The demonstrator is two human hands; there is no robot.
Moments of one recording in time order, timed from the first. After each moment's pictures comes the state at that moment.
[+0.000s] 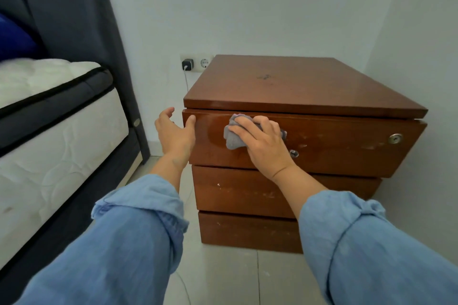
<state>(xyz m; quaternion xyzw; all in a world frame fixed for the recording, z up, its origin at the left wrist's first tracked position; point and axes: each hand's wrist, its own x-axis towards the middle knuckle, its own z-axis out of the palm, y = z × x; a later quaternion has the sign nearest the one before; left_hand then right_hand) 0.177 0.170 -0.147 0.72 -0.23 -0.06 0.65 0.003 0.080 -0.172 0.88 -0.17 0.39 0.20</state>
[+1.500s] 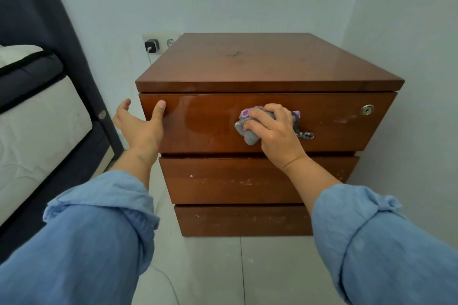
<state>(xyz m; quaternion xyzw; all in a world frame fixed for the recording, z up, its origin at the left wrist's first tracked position) 0.176 0.140 -0.173 0.72 -0.22 -0.04 0.65 -0.061 0.027 -0.200 0.87 -0.19 0.42 0.19</state>
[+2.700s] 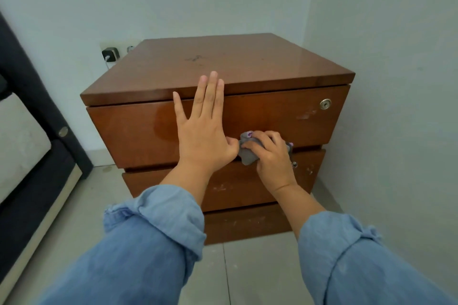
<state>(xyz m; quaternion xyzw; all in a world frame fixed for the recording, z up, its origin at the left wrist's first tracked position) 0.030 0.096 -0.164 0.70 -0.62 0.30 0.19 -0.115 0.020 -0.259 0.83 -0.35 0.42 0.09</state>
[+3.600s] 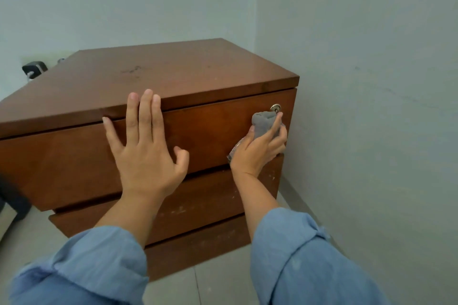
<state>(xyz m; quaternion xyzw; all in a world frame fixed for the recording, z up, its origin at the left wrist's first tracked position) 0.025 0.080 -0.175 0.71 -0.59 0.29 0.24 -0.116 -0.015 -0.227 0.43 -0.63 0.64 -0.09</state>
